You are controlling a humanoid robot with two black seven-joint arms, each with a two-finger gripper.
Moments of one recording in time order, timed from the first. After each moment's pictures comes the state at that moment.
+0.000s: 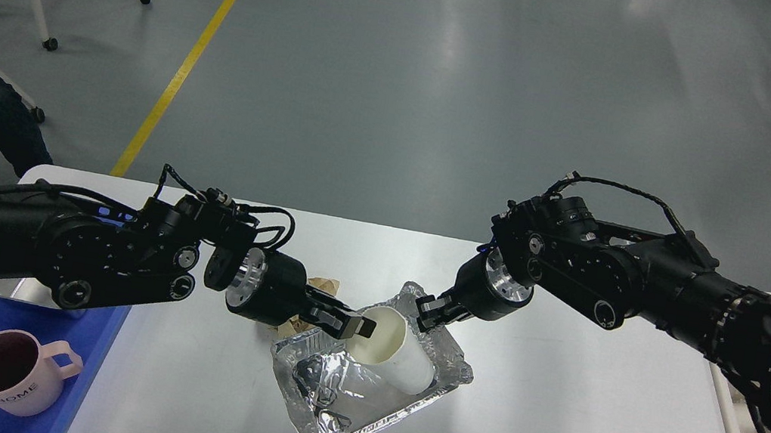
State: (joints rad) left arm -1.22 0.32 0.29 -1.19 1.11 -0.29 -0.32; right arm 1.23 -0.08 -0.19 0.76 -1.12 0.76 0.22
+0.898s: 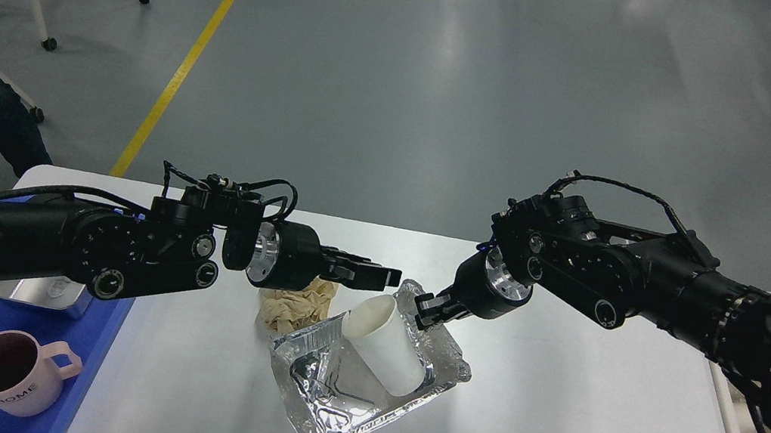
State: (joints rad) left arm -1.20 0.25 0.26 -1.05 0.95 -0.10 -0.24; right arm 1.23 -0.08 -0.18 0.77 -1.12 0.75 0.22
